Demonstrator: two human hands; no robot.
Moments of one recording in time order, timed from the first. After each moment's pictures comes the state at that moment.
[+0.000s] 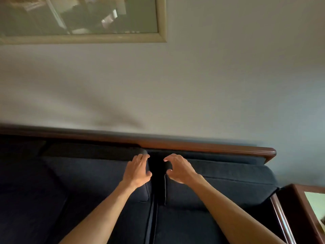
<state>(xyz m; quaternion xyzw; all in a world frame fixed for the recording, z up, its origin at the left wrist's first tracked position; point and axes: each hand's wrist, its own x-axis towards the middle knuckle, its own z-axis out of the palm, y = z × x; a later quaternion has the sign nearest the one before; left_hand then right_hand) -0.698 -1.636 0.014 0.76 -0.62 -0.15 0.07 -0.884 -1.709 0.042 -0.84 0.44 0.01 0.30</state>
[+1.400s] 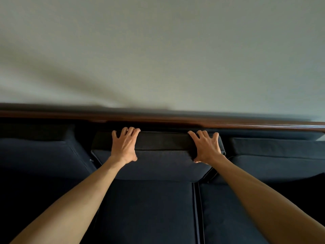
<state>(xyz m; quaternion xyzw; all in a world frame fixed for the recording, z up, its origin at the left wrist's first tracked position) -0.378 -1.610 -0.048 0.74 -0.67 -0.08 -0.09 -0.679 -1.691 -0.046 -0.84 0.51 0.19 0.01</state>
